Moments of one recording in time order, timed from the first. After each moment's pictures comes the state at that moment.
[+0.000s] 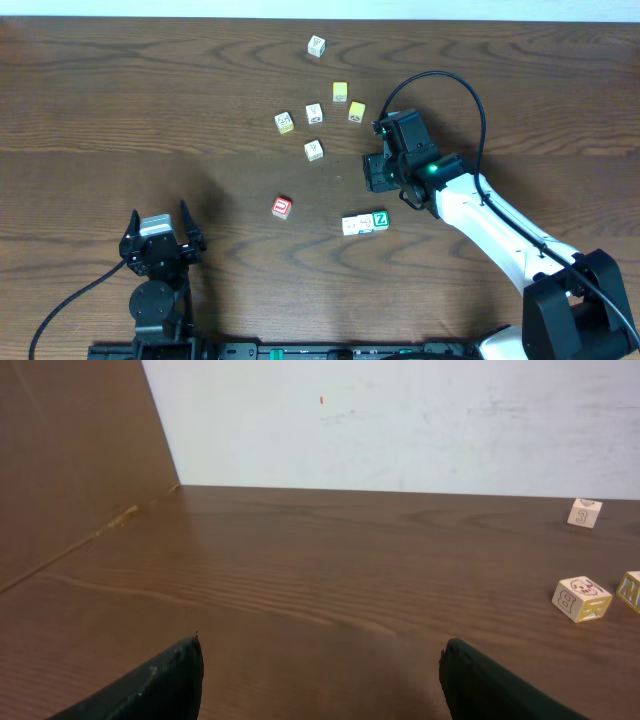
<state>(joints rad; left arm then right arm) 0.03 0.01 0.03 -0.11 -0.21 0.05 0.46 1.62 1.03 -0.44 0.00 0.27</state>
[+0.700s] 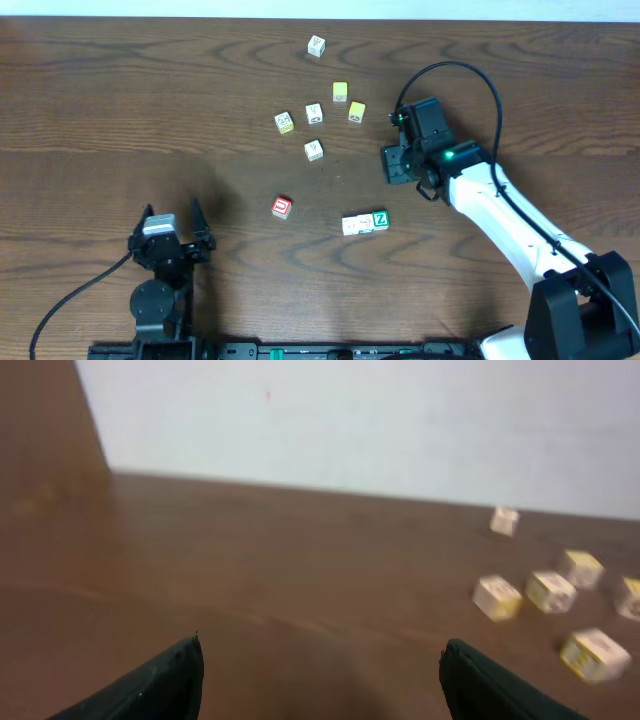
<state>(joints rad) 0.03 0.06 0.02 -0.06 -0.07 -0.07 0.38 1.62 1.11 -0.57 0.05 0.19</state>
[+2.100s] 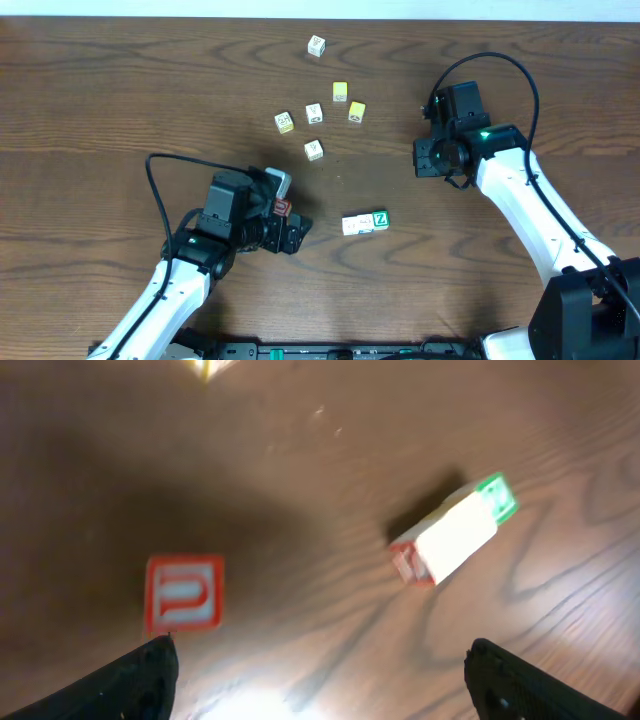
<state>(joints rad) -0.35 1.16 0.54 -0.30 0.40 -0.14 0.24 1.62 1.19 -0.76 -0.02 0.17</state>
